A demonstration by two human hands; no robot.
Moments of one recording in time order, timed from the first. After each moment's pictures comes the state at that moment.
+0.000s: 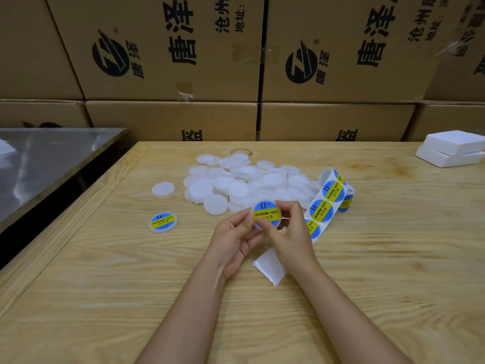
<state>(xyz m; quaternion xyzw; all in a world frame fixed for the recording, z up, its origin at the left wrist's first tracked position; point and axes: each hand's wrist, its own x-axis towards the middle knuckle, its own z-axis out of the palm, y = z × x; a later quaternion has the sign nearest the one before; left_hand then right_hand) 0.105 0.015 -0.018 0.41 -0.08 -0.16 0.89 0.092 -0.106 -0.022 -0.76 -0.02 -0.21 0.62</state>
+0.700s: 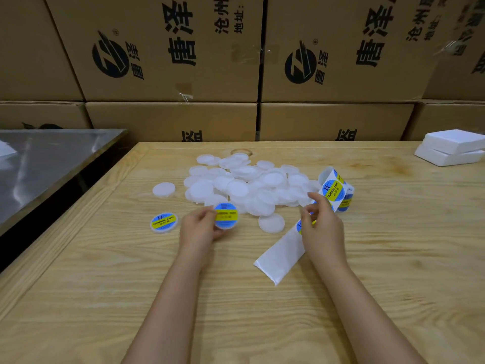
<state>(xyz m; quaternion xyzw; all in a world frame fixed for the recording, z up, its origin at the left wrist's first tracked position) 0.120 0.053 -0.011 0.63 0.13 0.07 0.76 0.093 -0.148 -0.013 -0.84 0.08 -0.28 0.46</state>
